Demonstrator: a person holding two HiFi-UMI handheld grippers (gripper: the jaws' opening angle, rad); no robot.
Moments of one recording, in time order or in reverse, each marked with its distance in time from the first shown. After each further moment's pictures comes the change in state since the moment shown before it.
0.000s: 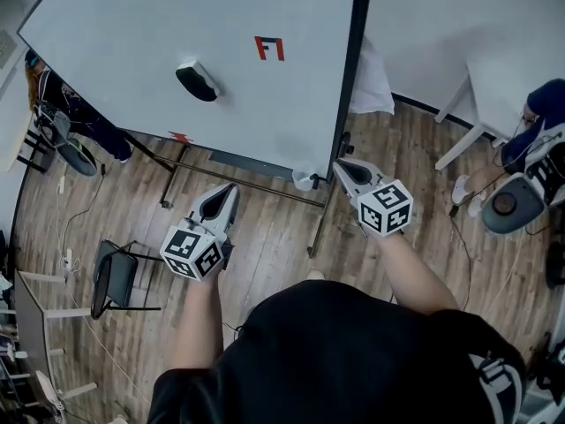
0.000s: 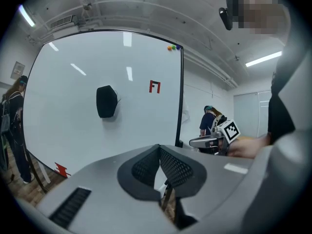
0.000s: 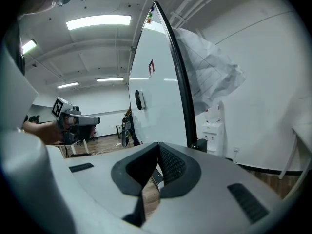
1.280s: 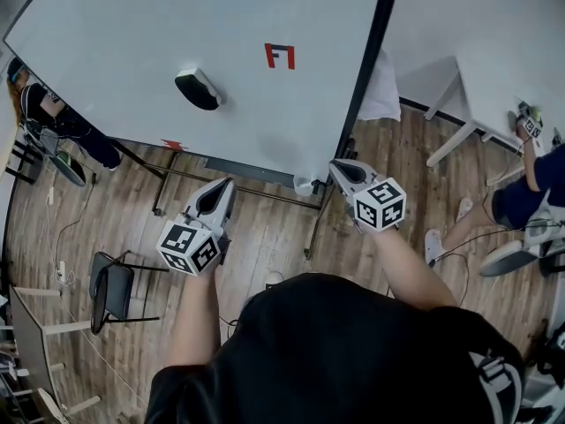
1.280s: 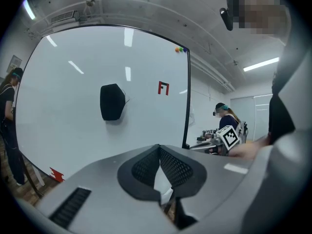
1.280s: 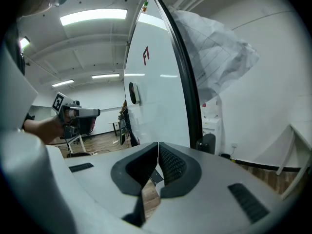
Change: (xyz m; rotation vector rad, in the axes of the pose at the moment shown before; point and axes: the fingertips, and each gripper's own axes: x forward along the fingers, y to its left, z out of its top) left arm 0.016 0.046 0.010 -0.011 -0.020 -0.053; right arm 0.041 -0.007 -0.014 0.018 0.046 -0.035
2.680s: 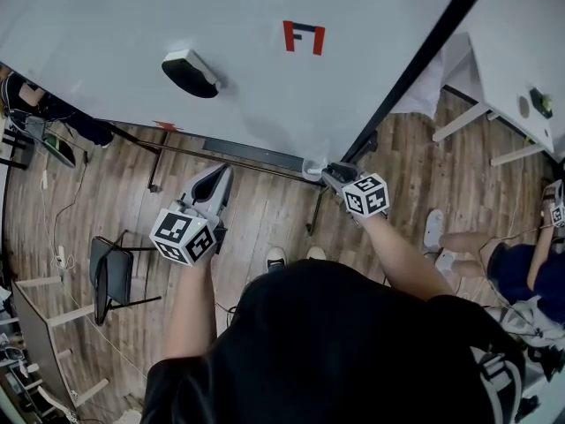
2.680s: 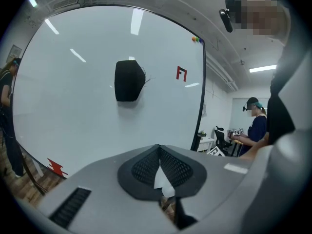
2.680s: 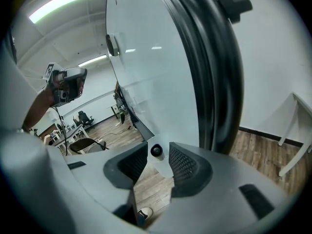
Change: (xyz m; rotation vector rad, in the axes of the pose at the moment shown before) left arm 0.028 0.062 -0.037 -0.066 0.092 -0.015; right arm 0.087 -0.029 -0.173 0.140 0.313 0.014
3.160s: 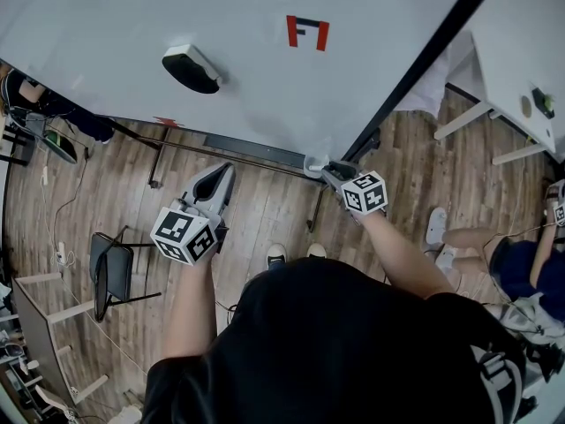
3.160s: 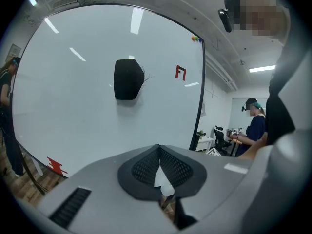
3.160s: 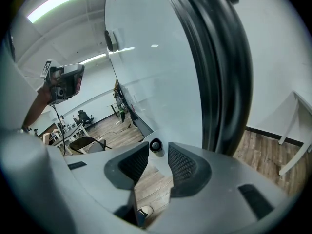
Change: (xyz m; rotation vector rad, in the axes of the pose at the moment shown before) left arm -0.001 -0.003 -0.004 -0.002 0.011 -0.006; right arm 0.010 0.000 -0.011 0.003 0.026 0.001
